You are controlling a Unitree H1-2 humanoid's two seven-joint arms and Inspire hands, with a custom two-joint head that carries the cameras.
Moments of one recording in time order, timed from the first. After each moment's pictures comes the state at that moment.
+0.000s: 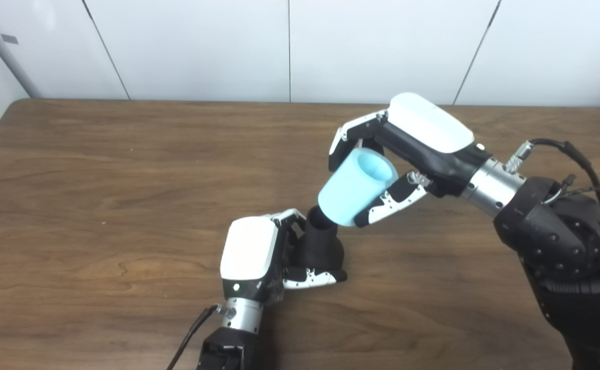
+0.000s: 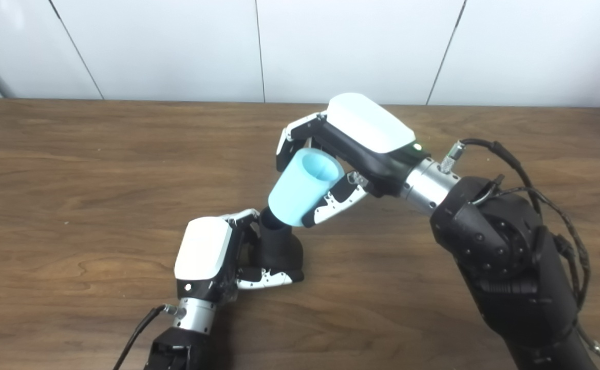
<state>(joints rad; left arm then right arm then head) 0.08 0.04 -0.48 -0.21 1.15 0.22 0.17 -0.43 -0.38 0.25 -0.64 -0.58 0.25 0.66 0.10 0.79</state>
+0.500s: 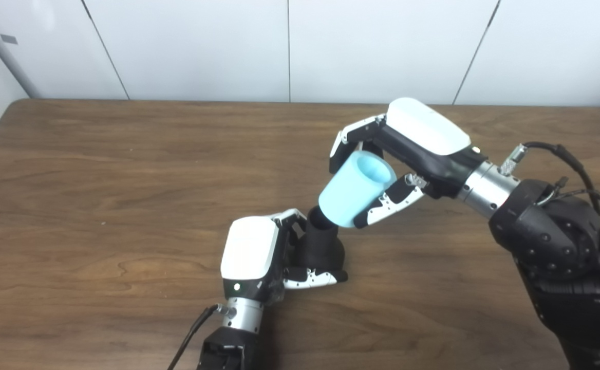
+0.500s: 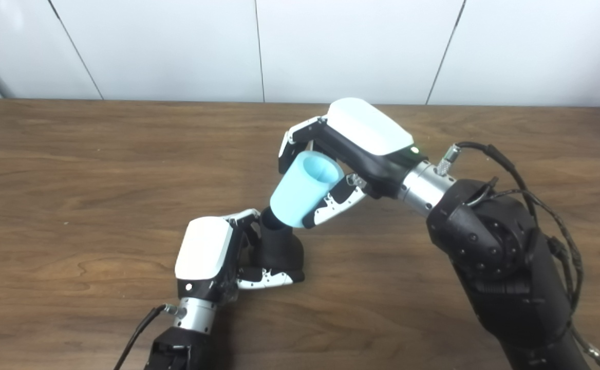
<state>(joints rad) 0.08 0.04 -0.48 -0.21 1.15 0.22 0.17 -0.42 -0.36 0.25 -0.62 -0.59 0.24 0.66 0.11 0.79</state>
